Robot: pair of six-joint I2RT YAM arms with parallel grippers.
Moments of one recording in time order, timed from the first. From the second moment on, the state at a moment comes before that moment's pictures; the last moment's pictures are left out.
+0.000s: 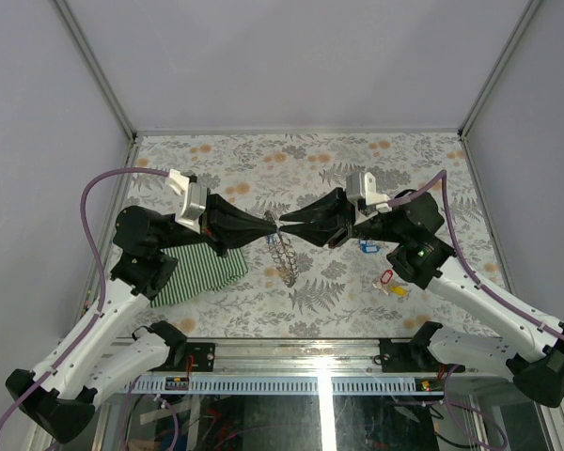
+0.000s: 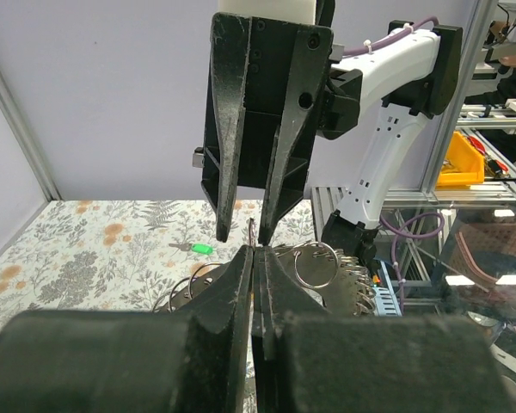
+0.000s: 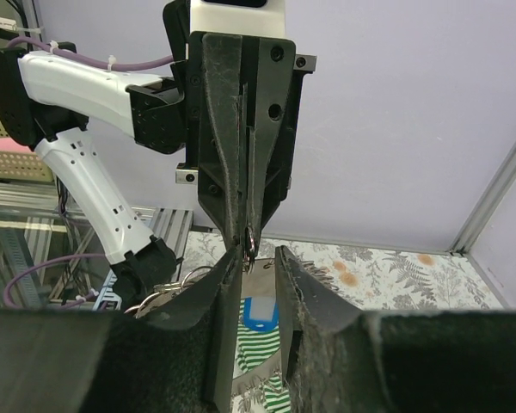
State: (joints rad) left arm -0.53 0.83 0.88 0.41 0.95 -0.34; right arm 0.81 1.04 0.97 0.44 -0.75 0.09
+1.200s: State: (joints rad) left arm -0.53 0.82 0.88 0.39 0.94 -0.33; right arm 0.81 1.06 0.97 0.42 -0.76 0.10
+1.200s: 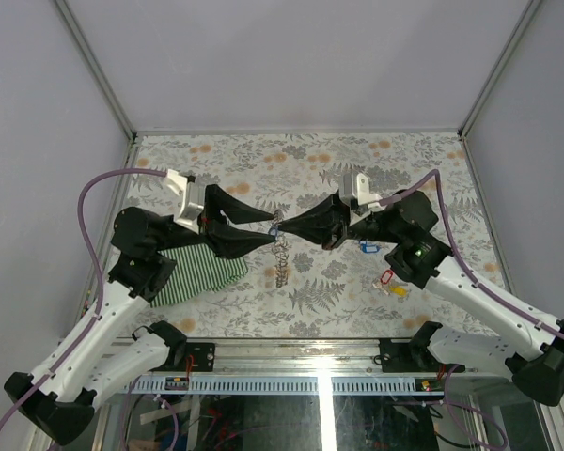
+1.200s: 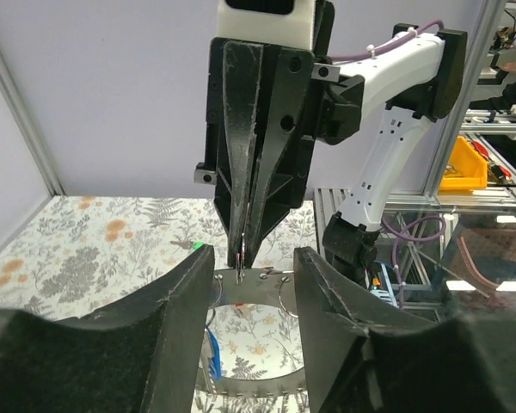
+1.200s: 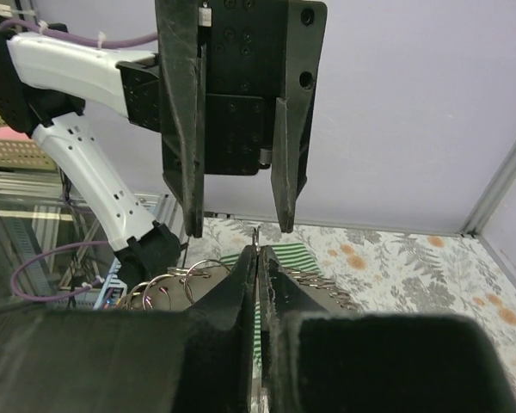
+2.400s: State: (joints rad) left arm -0.71 1.45 0.94 0.13 0.39 -0.43; right arm 0.81 0.61 1.01 -0.46 -0.09 -0.09
